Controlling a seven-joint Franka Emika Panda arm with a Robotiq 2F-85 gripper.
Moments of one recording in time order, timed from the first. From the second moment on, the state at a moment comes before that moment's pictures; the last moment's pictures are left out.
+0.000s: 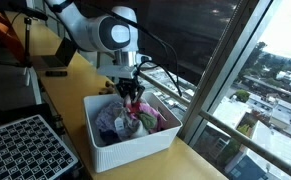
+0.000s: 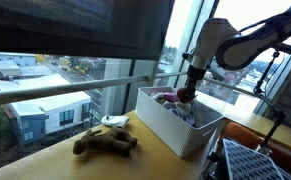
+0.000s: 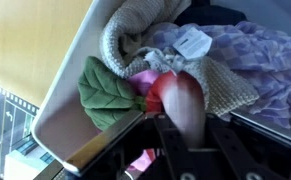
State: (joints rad) arm 0.00 0.22 -0.03 -2.17 -0.45 2.47 -0.16
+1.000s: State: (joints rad) arm 0.07 0.14 0.04 -1.99 -0.44 2.37 -0.19
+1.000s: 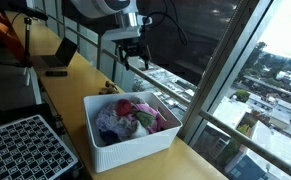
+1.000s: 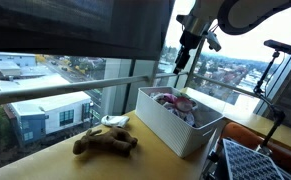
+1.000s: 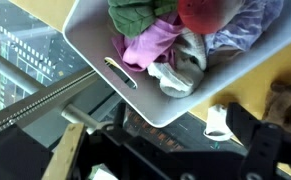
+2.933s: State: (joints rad) arm 0.22 0.79 0.17 -1.54 -0.32 2.40 -0.28
